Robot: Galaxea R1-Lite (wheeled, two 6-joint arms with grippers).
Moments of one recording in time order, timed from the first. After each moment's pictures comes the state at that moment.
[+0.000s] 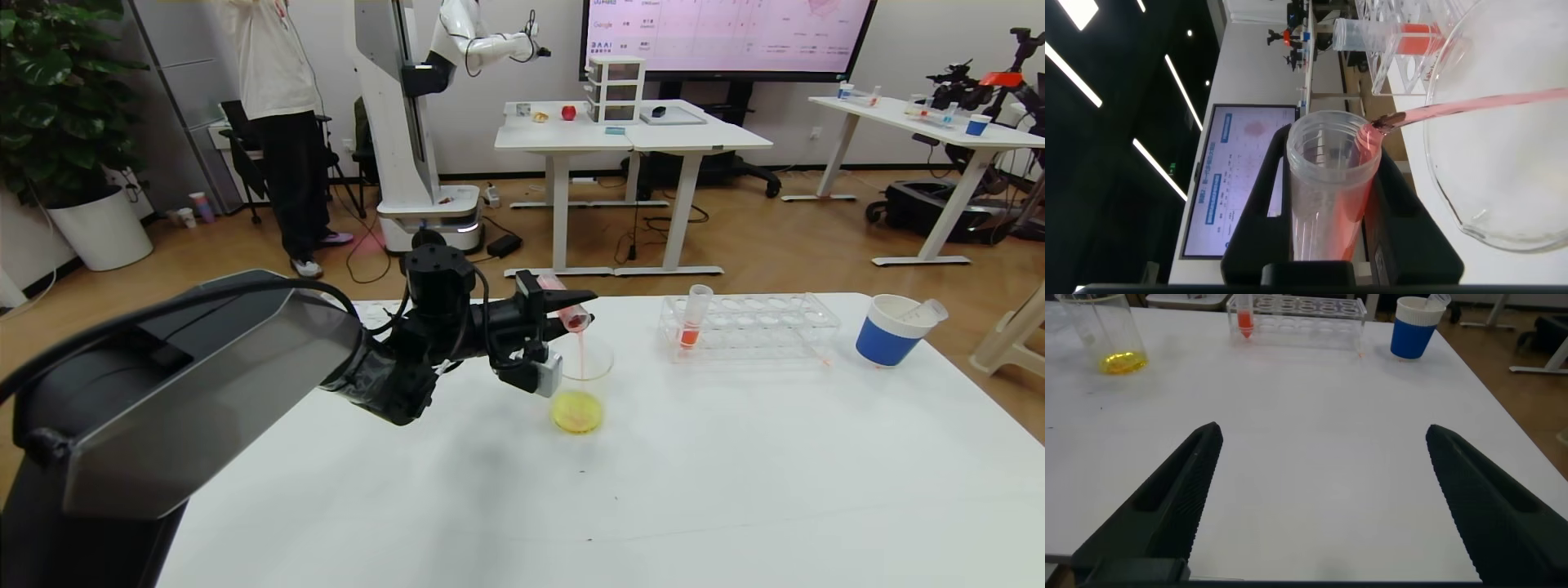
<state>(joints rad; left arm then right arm) -0.47 2.35 -1.34 -1.04 -0.72 1.59 0.01 0.00 0.00 0.01 0.01 -0.02</state>
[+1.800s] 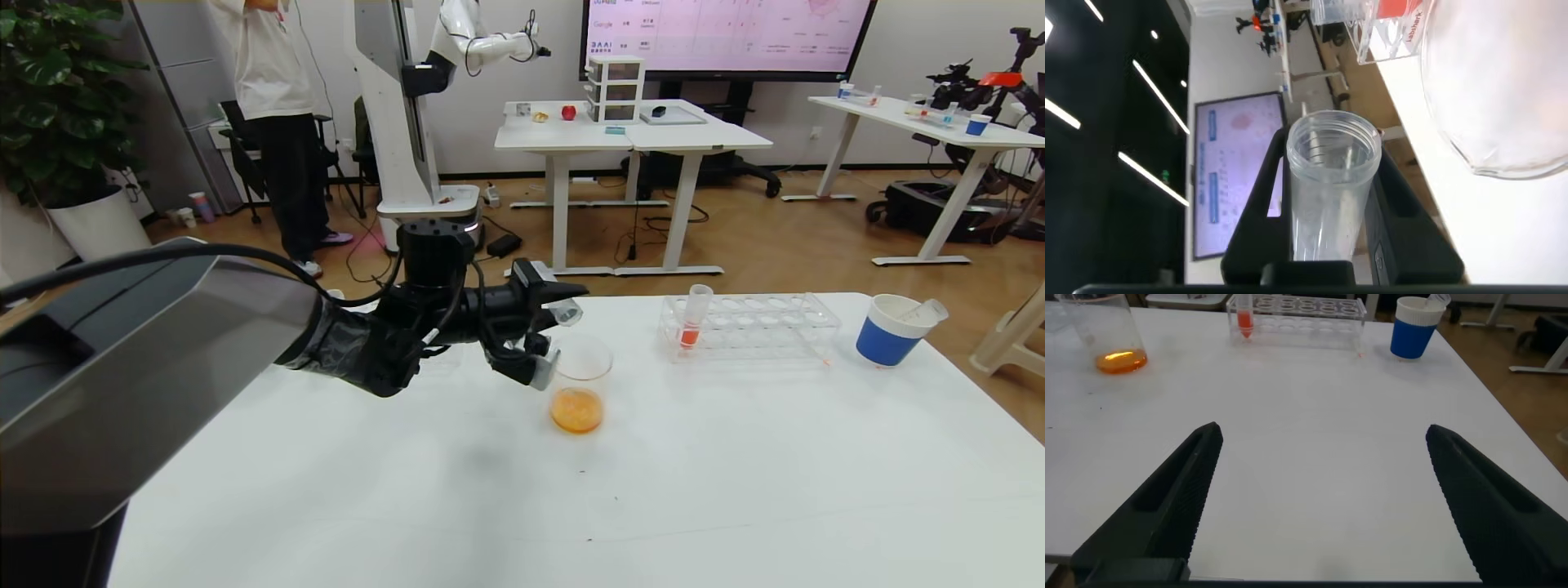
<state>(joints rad) -0.47 2.24 -1.38 -0.72 -0.64 1.77 0.01 0.00 0.00 0.01 0.01 -0.02</state>
